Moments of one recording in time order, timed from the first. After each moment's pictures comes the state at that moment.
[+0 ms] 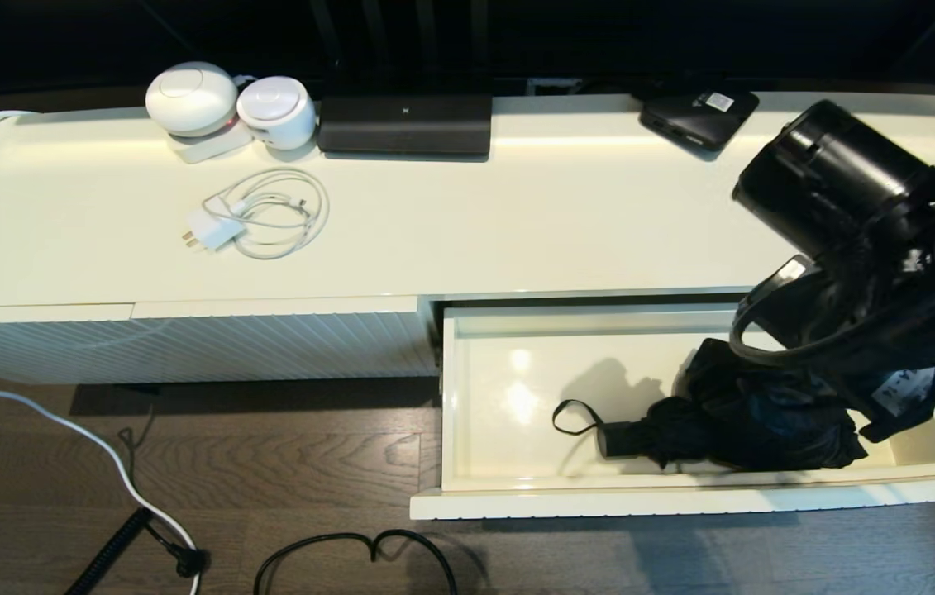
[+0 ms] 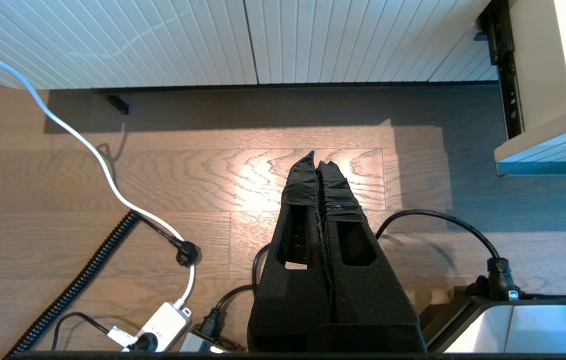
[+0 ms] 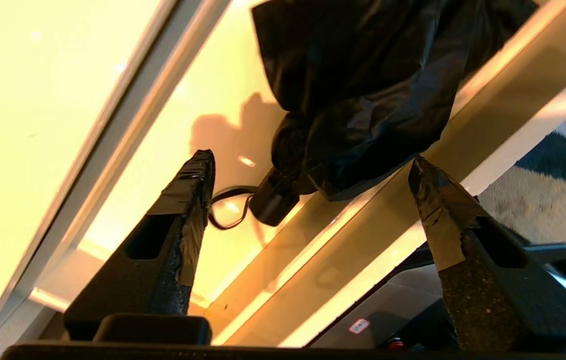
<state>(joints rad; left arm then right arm) 0.00 0.00 0.00 -0.01 0.00 -0.01 0.67 1.69 -1.68 1.06 -0.64 1.53</state>
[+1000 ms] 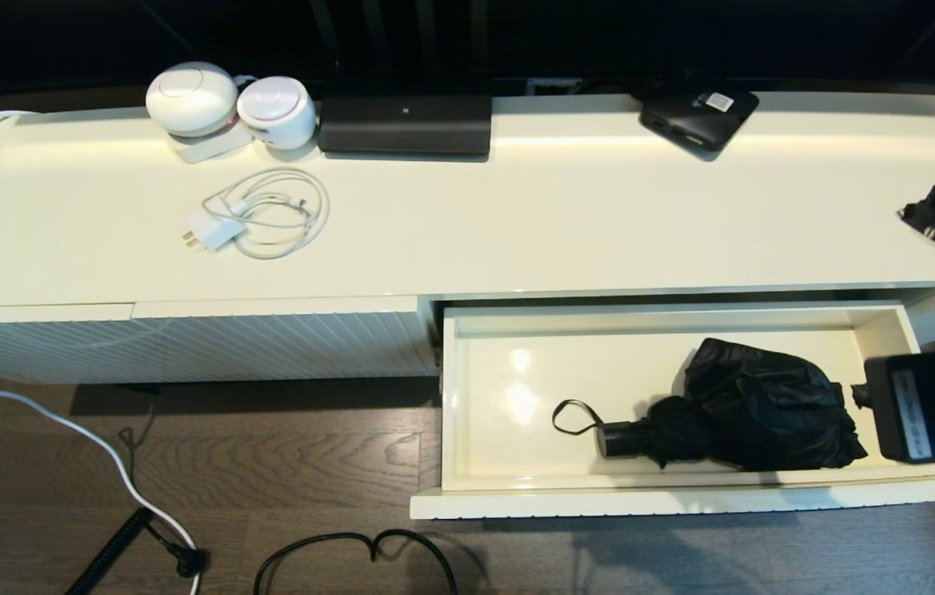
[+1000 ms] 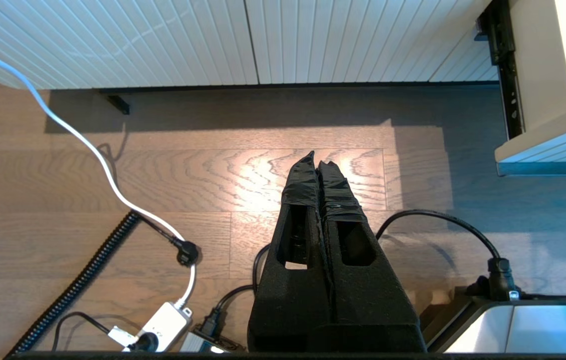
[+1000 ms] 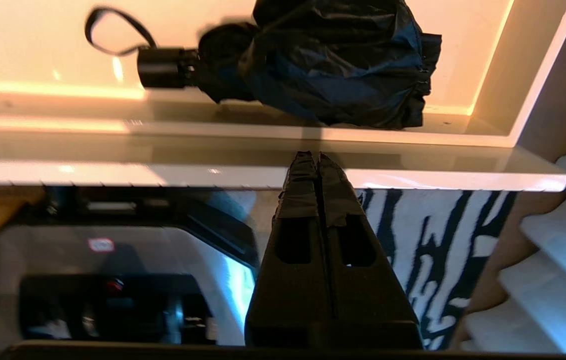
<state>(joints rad) 0.00 0.00 0.00 -0.01 0.00 -0.01 0.84 1.39 -1.38 0.97 -0.70 0.63</state>
